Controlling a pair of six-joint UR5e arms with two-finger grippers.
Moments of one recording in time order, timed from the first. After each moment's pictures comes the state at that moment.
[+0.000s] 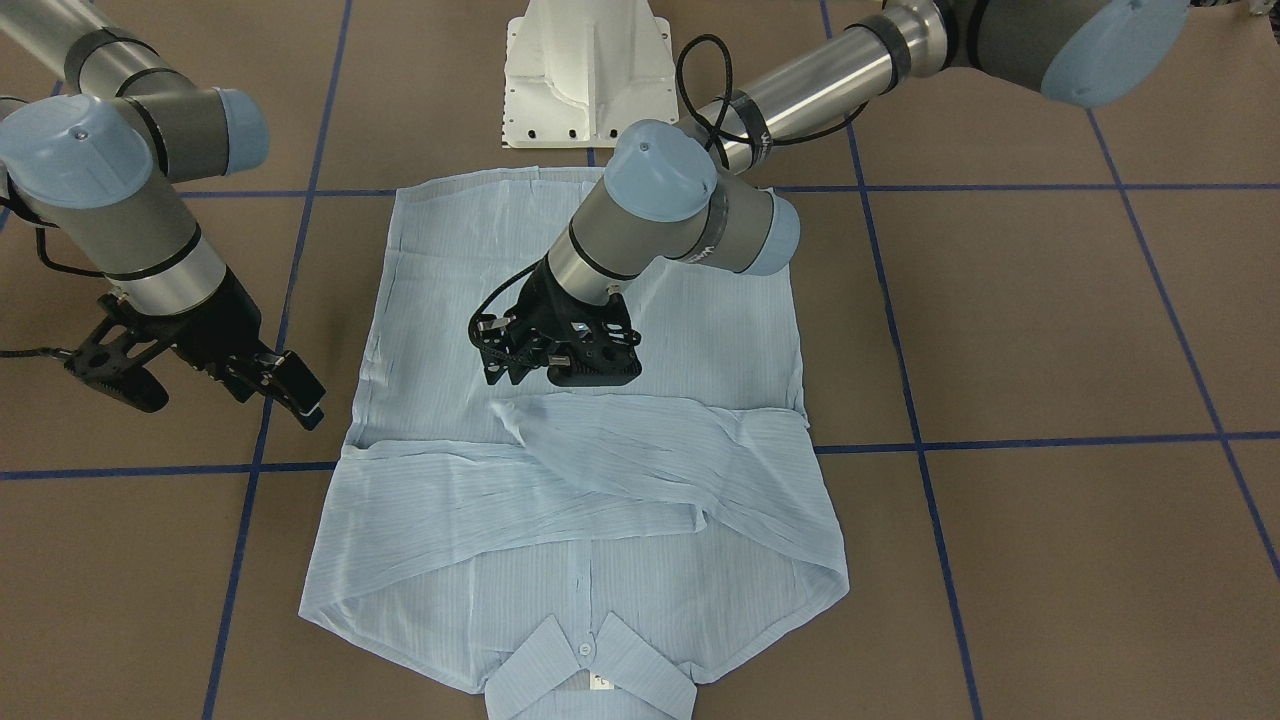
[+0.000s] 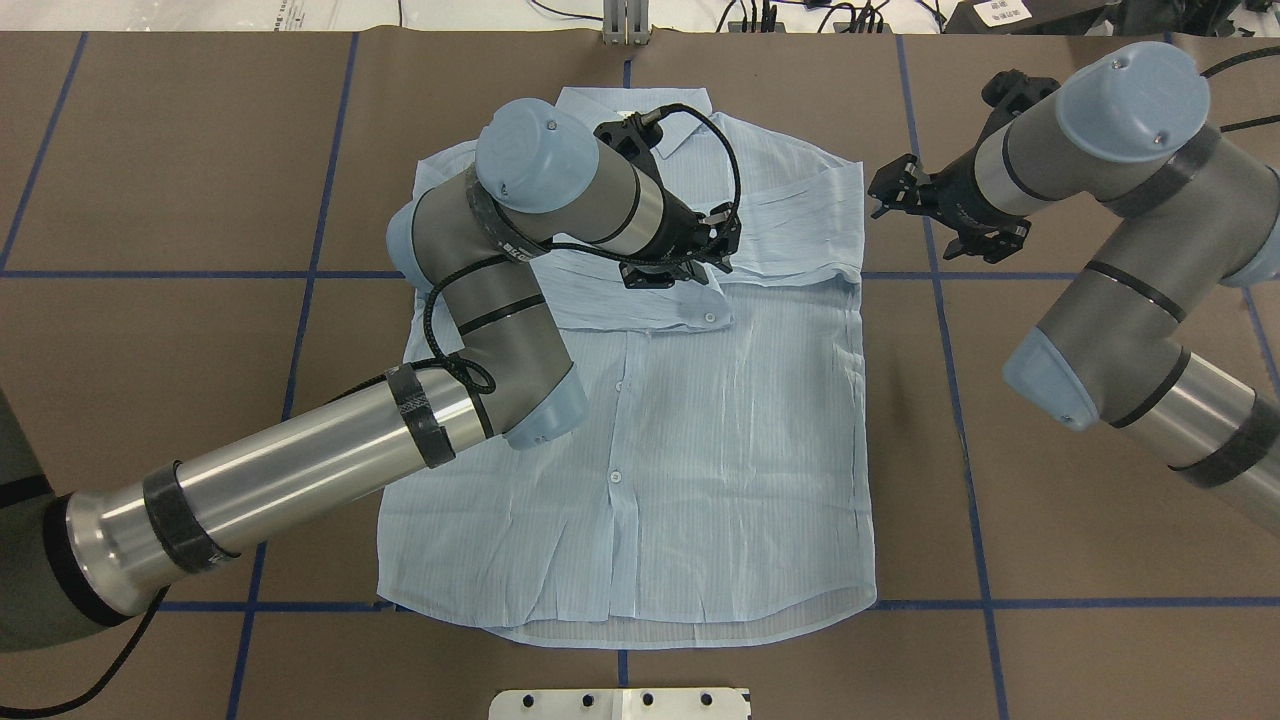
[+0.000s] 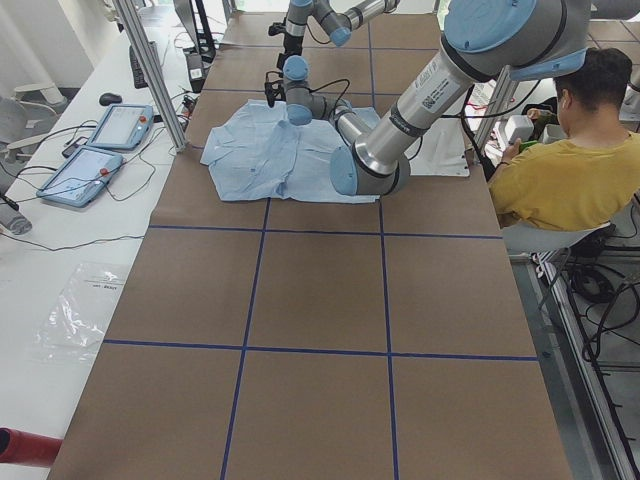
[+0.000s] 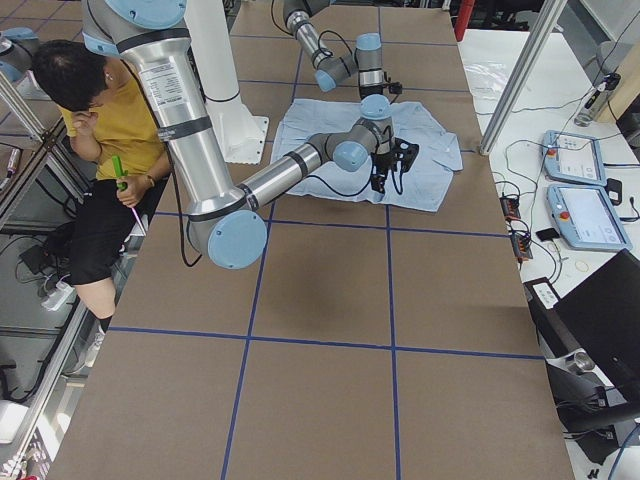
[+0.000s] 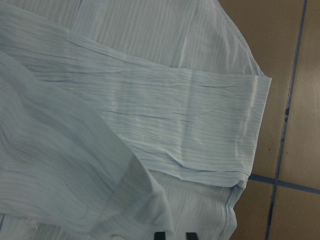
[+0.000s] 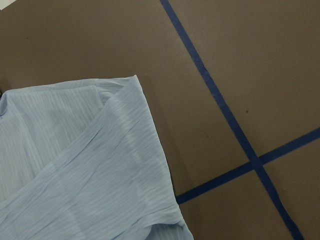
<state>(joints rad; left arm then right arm) -0.60 -2.56 -1.16 -2.34 -1.97 -1.65 0.87 -1.20 1.72 -1.25 1.98 1.48</state>
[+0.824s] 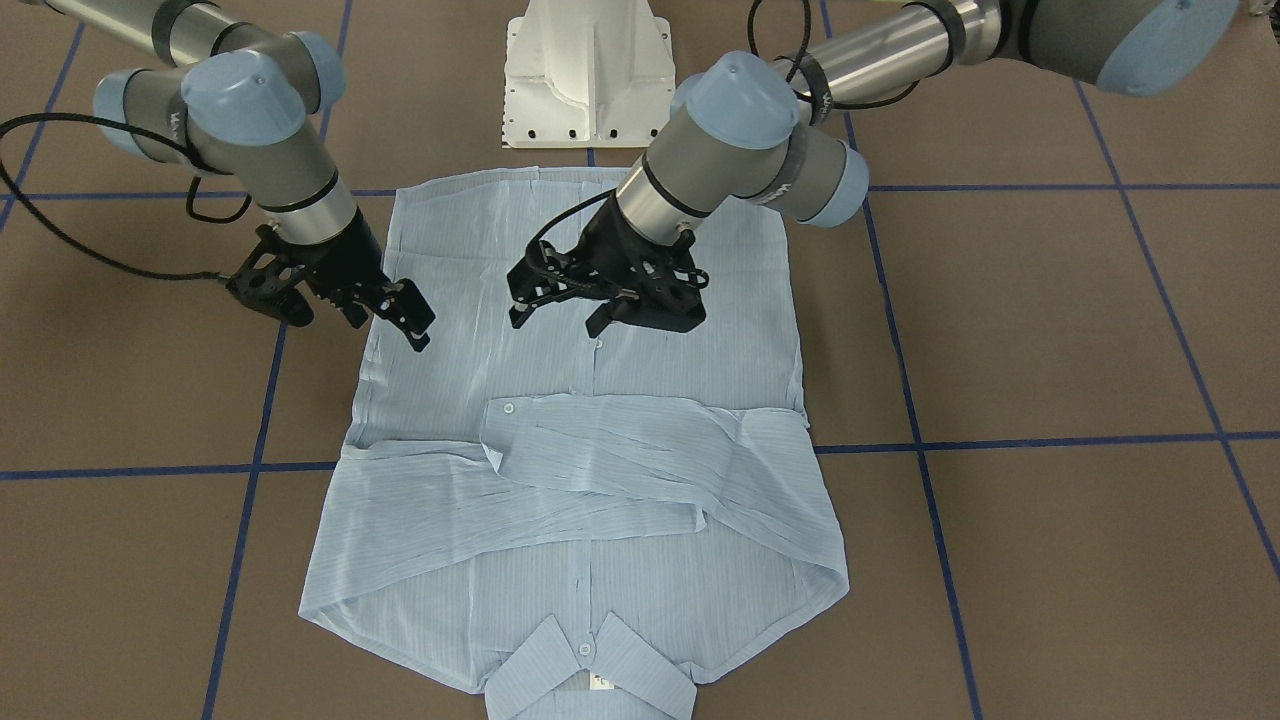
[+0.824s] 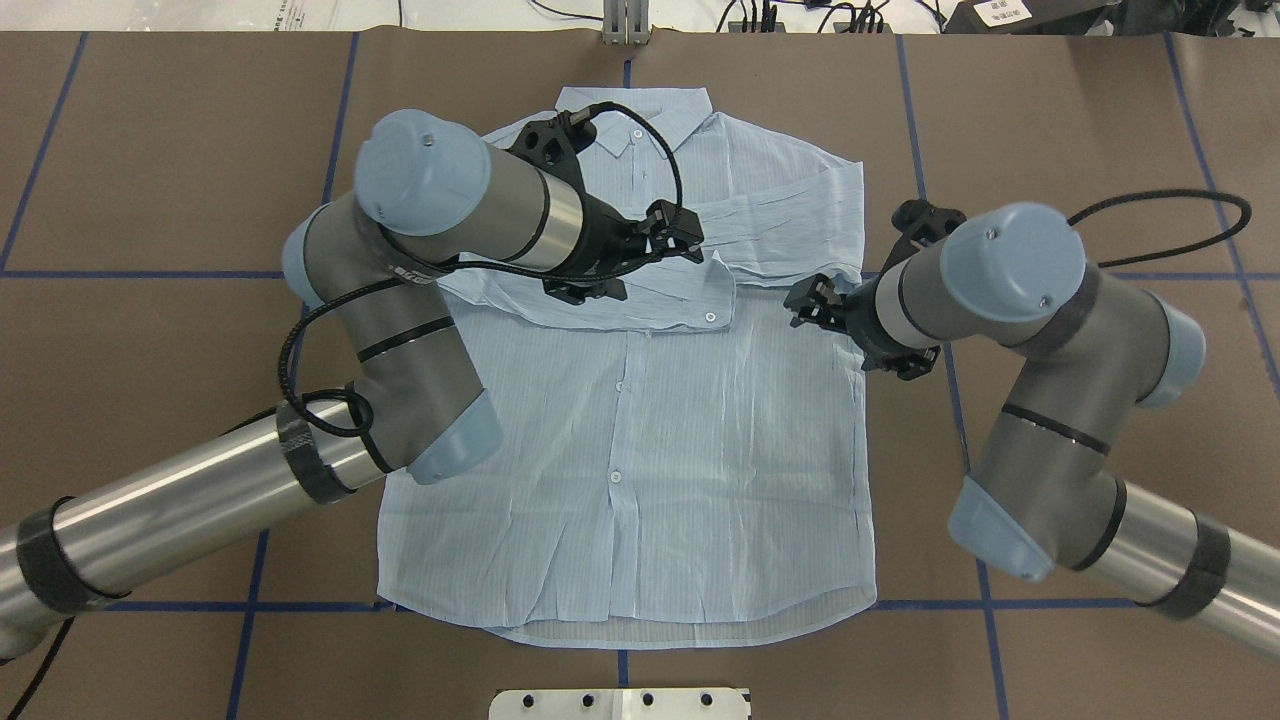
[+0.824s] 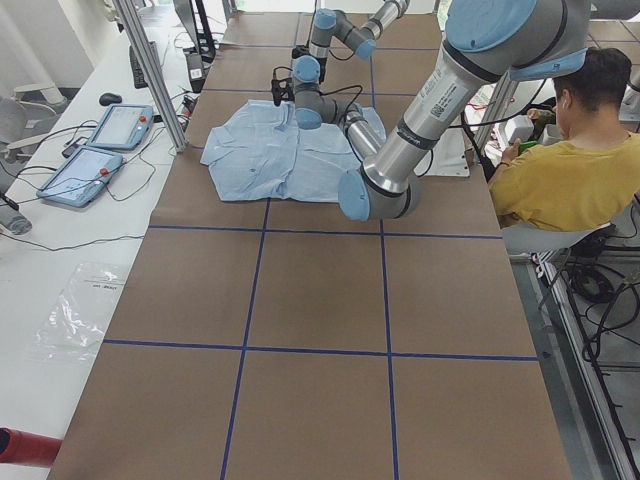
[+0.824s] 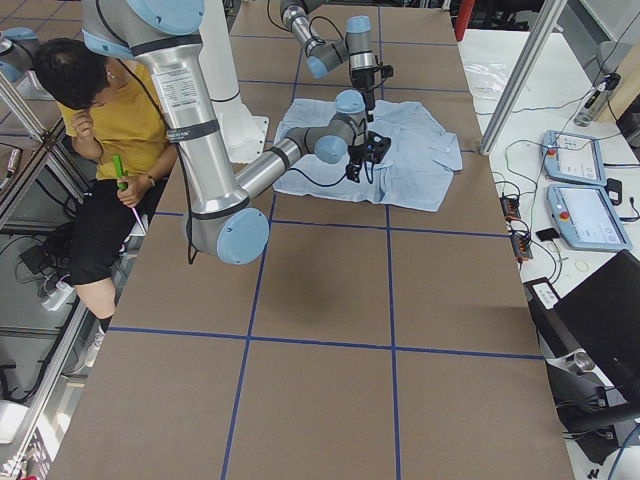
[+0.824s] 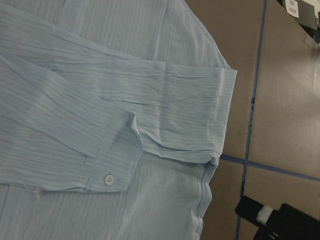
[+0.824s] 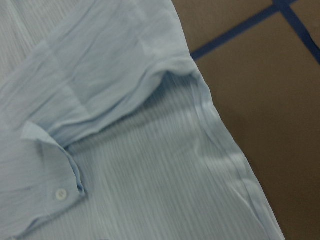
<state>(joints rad) -0.63 -2.31 -1.49 -2.28 -1.97 -1.55 0.58 -1.27 1.86 -1.27 1.82 1.73</state>
